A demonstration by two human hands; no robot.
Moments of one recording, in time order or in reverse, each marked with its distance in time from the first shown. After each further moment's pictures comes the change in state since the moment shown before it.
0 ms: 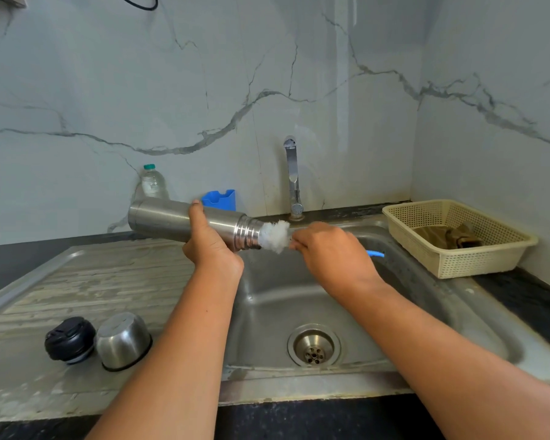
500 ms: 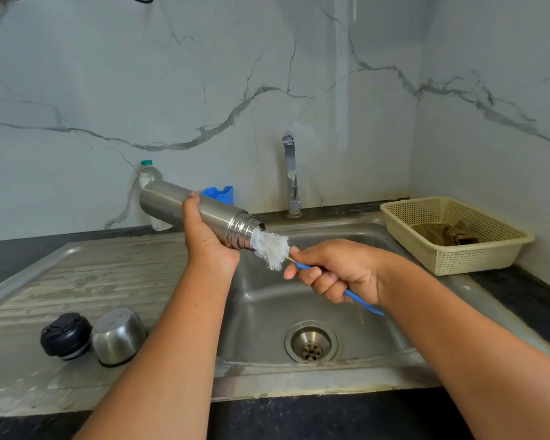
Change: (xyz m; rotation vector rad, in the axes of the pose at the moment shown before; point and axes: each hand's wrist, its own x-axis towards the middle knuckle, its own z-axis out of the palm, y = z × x) left_hand 0.010 0.003 -0.006 -0.073 -0.274 -0.110; right_hand -0.006 0.014 -0.021 1.314 -0.827 0.618
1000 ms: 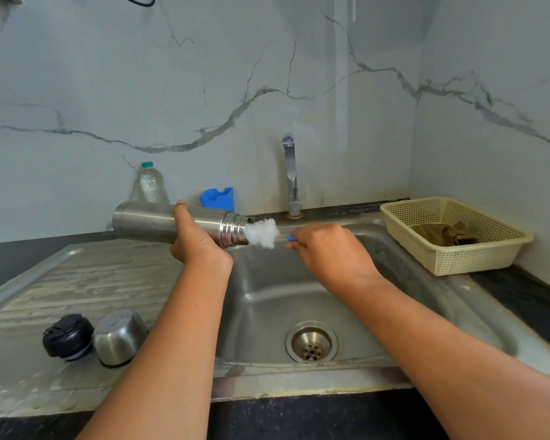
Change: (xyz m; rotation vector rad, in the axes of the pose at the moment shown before) left_hand -0.010 0.008 0.006 0.070 0.355 0.170; right_hand 0.017 0.004 0.010 -1.294 0.773 -0.625
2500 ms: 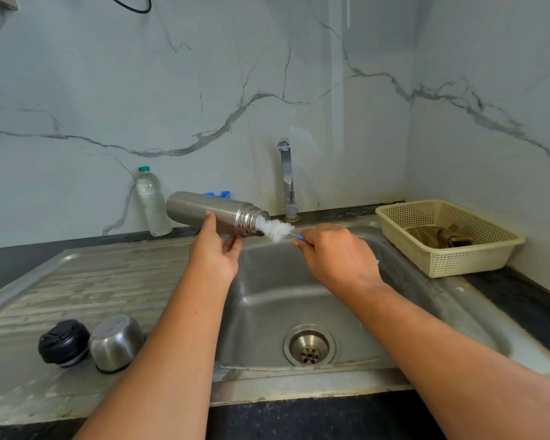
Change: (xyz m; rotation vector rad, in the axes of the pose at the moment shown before) left_hand 0.005 -0.012 0.000 0.109 -0.230 -0.274; right_hand -0.006 0.011 0.007 -0.030 0.100 0.139
